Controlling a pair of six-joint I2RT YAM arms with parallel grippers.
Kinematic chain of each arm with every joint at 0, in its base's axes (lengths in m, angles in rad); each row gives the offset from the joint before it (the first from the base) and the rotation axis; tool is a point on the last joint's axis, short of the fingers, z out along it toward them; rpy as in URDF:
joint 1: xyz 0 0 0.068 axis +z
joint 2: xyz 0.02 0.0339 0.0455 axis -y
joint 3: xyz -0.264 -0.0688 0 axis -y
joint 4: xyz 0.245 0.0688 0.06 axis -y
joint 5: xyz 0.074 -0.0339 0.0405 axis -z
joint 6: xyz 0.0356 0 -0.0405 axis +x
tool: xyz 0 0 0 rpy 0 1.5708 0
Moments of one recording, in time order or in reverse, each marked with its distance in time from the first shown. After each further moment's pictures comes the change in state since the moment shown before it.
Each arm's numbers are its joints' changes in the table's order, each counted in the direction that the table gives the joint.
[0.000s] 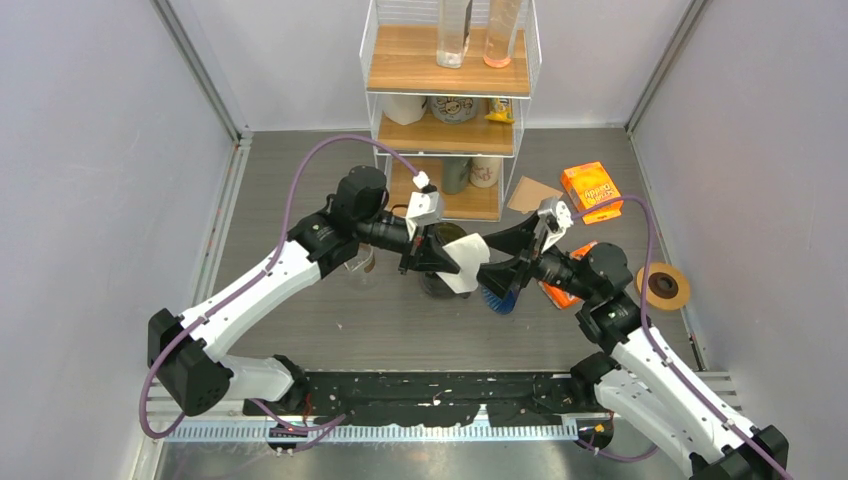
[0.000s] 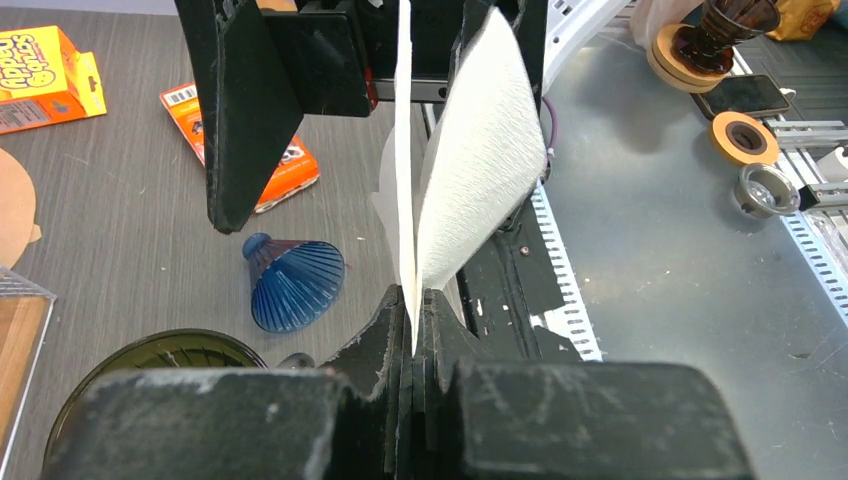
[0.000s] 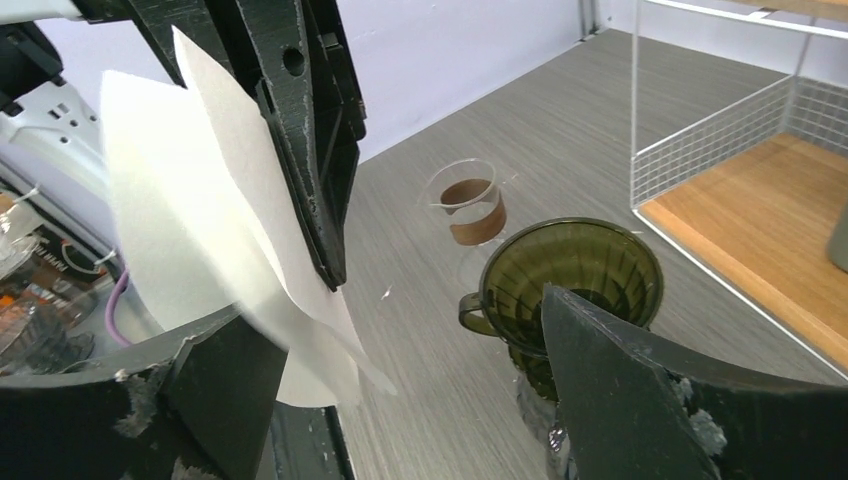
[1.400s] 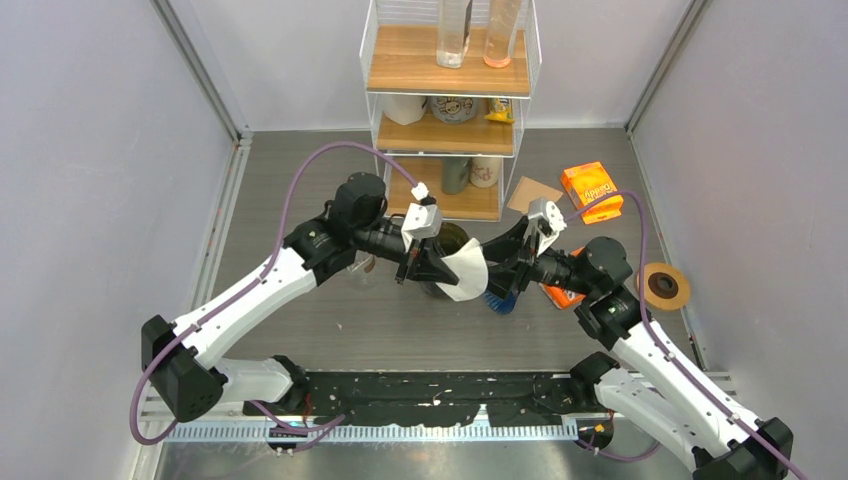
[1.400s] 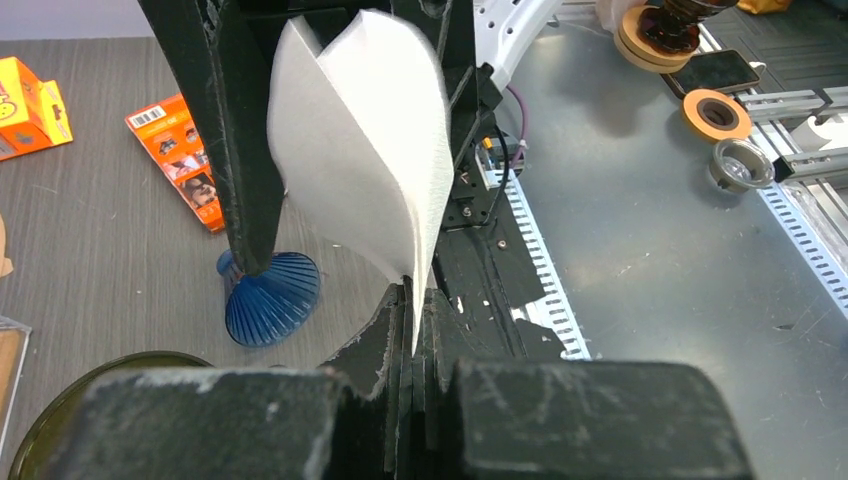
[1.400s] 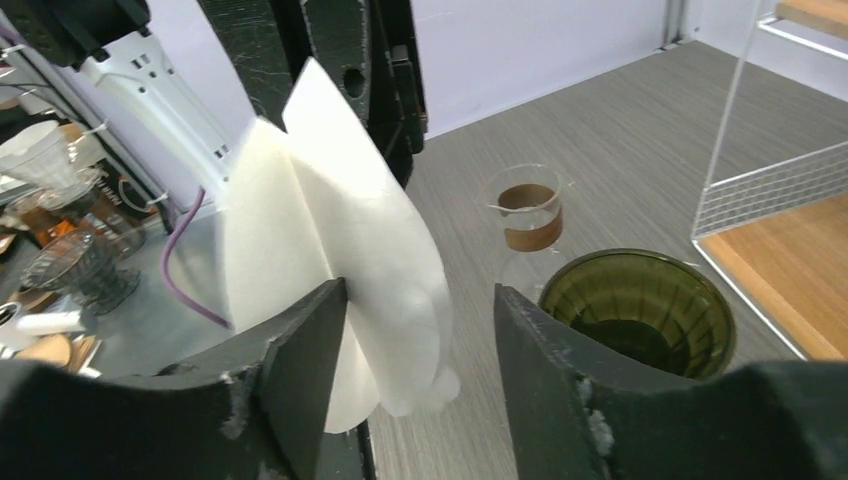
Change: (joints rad) left arm -0.035 0.042 -0.021 -0.017 0.033 0.041; right arm 0.042 -0.044 0.067 -0.013 -0.121 -0.050
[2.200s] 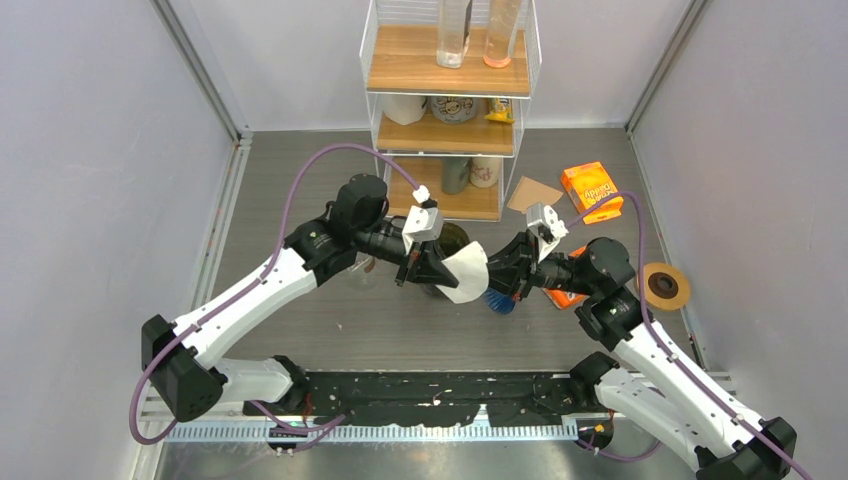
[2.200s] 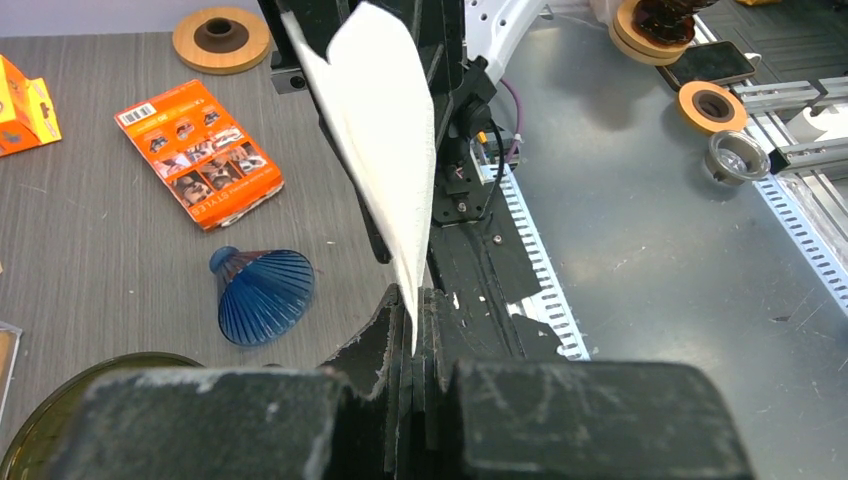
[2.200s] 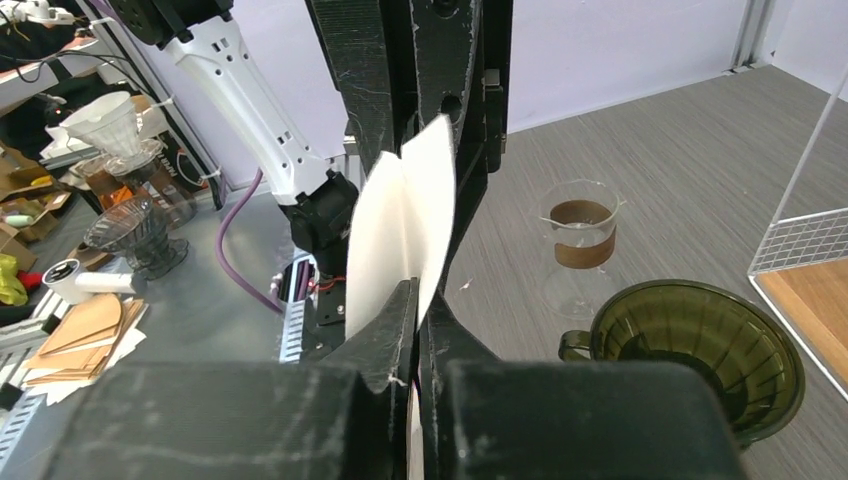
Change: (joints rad) left arm -0.009 0.000 0.000 -0.023 0.003 0.023; right arm 0.033 0.003 0.018 0.027 -0.099 0.006
